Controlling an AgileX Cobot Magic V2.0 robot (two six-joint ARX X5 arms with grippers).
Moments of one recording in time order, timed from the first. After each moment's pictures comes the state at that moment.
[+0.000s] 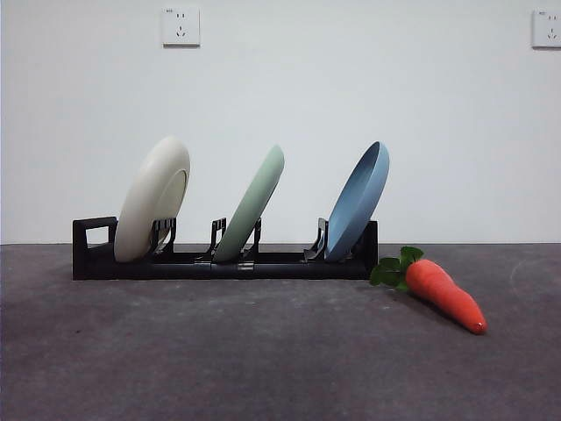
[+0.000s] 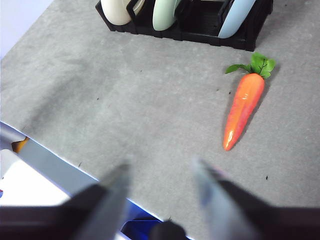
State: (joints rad) left arm 0.00 0.48 0.93 -0.84 0.65 -0.04; right arm 0.07 0.69 1.02 -1.08 -0.55 -0.10
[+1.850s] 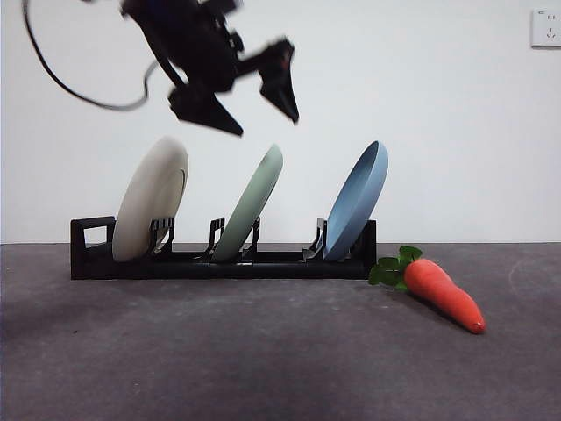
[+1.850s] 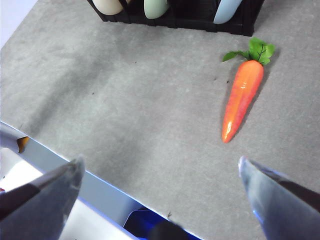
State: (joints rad) left arm -0.48 1.83 1.50 -0.16 0.12 -0.02; right arm 0.07 0.75 1.02 -1.08 -0.55 -0.10
